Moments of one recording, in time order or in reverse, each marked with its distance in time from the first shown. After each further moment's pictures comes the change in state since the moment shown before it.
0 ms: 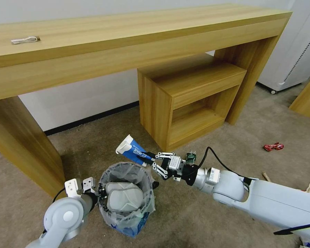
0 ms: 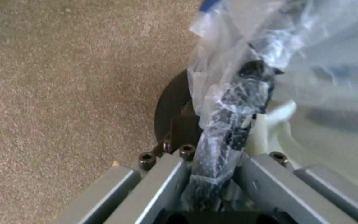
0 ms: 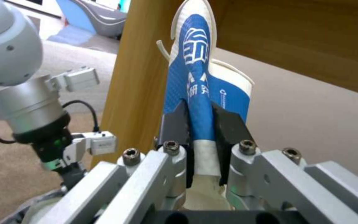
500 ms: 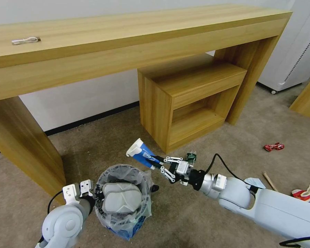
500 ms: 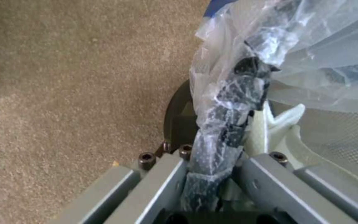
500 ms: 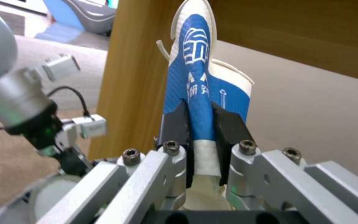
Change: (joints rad) left arm 0.084 -0.075 -0.041 0.018 0.297 -0.027 0.186; right arm -0.140 -0.018 0.109 0.001 -0.024 -0.004 -0.004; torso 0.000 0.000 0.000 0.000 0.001
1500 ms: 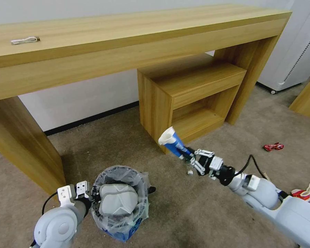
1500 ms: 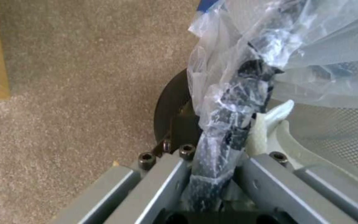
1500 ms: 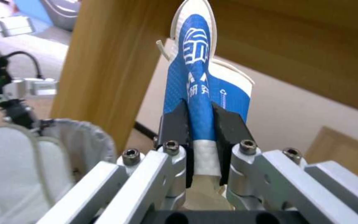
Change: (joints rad) left arm 0.048 0.021 -0.040 -0.052 -0.010 0.000 0.006; right arm -0.443 -0.021 0.526 -0.122 -0.062 0.179 -0.201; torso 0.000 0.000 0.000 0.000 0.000
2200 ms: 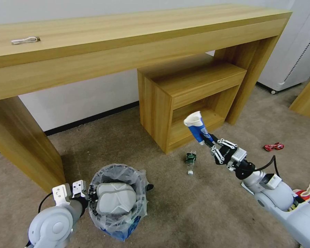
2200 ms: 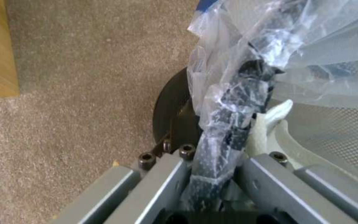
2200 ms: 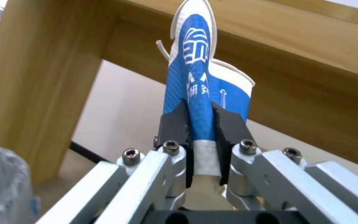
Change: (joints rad) left arm 0.013 0.022 -0.027 -0.008 -0.046 -0.004 -0.016; right arm -0.230 0.034 0.371 0.022 0.056 0.058 0.006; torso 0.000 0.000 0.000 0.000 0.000
